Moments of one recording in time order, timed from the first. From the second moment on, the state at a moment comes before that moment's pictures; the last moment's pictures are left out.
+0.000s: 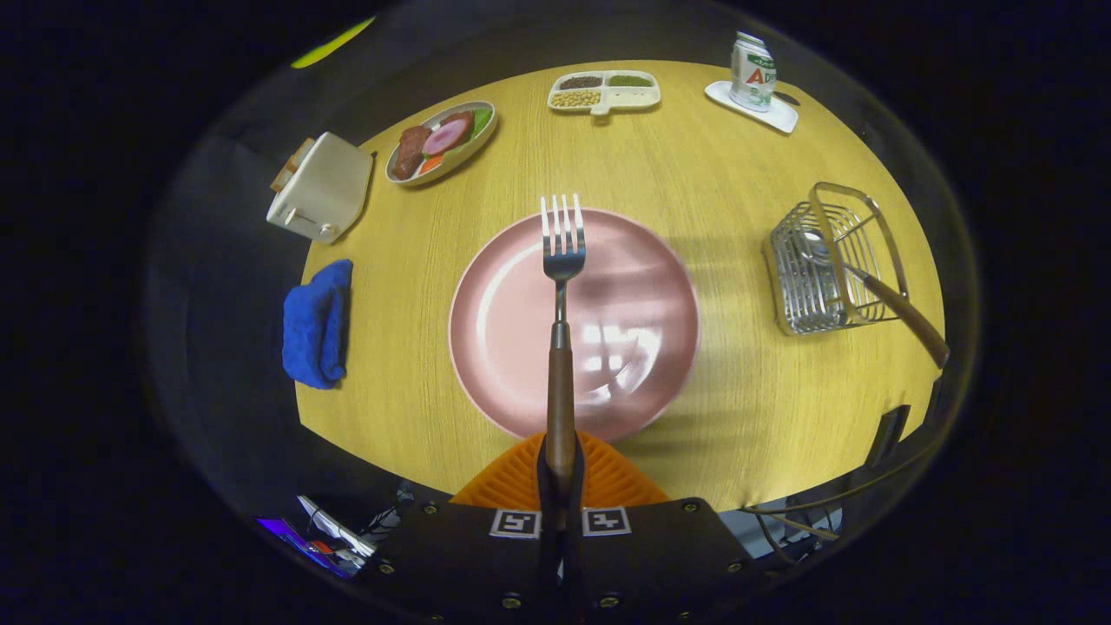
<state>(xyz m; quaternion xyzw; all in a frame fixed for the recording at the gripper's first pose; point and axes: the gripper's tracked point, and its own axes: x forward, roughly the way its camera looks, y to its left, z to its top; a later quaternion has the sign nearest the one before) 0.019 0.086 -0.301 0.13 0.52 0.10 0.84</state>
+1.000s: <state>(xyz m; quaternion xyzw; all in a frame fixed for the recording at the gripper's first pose) -0.003 -0.065 -0.258 0.12 0.55 0.02 0.83</state>
